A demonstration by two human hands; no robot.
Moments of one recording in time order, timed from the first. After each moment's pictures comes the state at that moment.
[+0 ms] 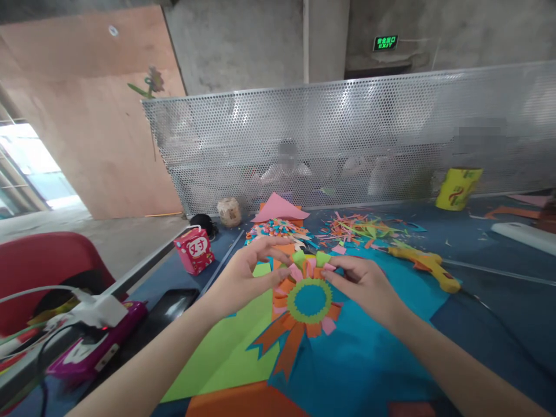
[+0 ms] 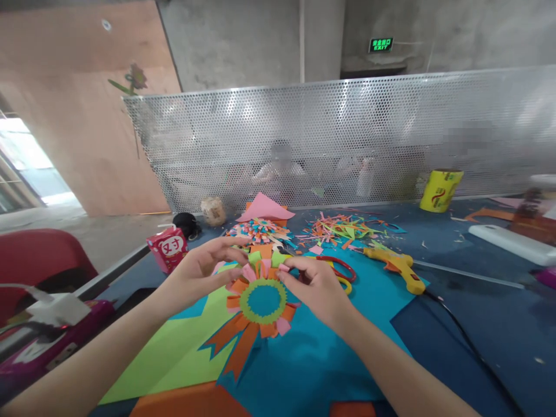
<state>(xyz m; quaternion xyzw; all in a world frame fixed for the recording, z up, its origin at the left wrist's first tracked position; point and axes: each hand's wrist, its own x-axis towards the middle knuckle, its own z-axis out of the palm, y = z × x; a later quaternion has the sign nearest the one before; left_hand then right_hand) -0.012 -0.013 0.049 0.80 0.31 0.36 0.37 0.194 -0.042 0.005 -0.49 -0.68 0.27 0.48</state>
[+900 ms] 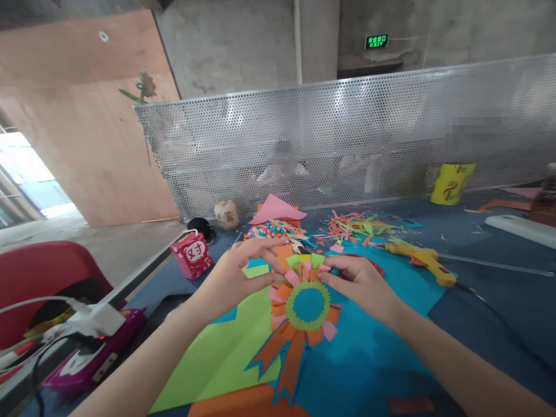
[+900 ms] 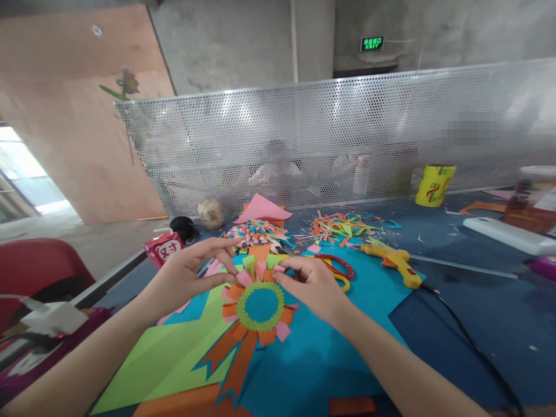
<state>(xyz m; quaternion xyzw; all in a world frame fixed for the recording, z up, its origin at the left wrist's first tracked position) -0.020 -0.013 0.059 0.86 0.31 0.34 0.21 0.194 -0.042 0.008 -0.47 -0.68 0.31 0.46</state>
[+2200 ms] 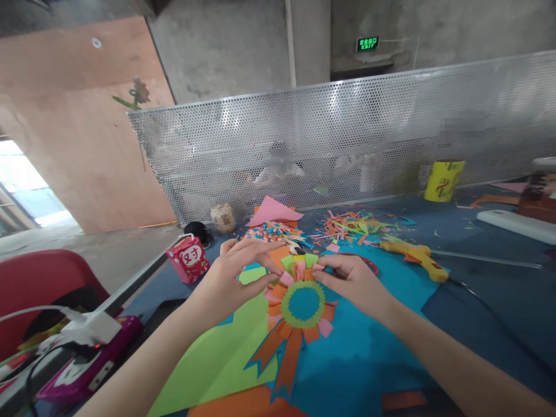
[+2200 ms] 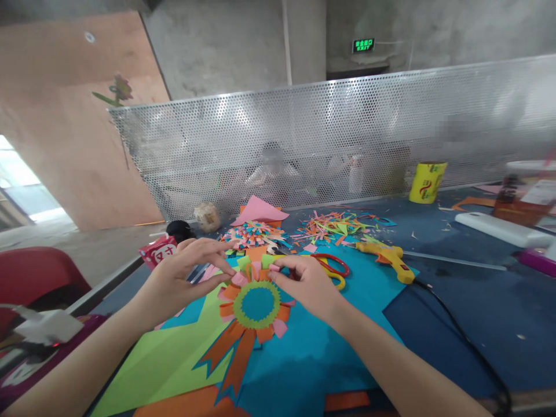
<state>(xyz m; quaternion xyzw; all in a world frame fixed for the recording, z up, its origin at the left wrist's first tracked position) -0.020 -0.017 0.065 0.91 0.27 0.31 0.04 0.195 -0.042 0.008 -0.45 -0.70 0.27 0.49</state>
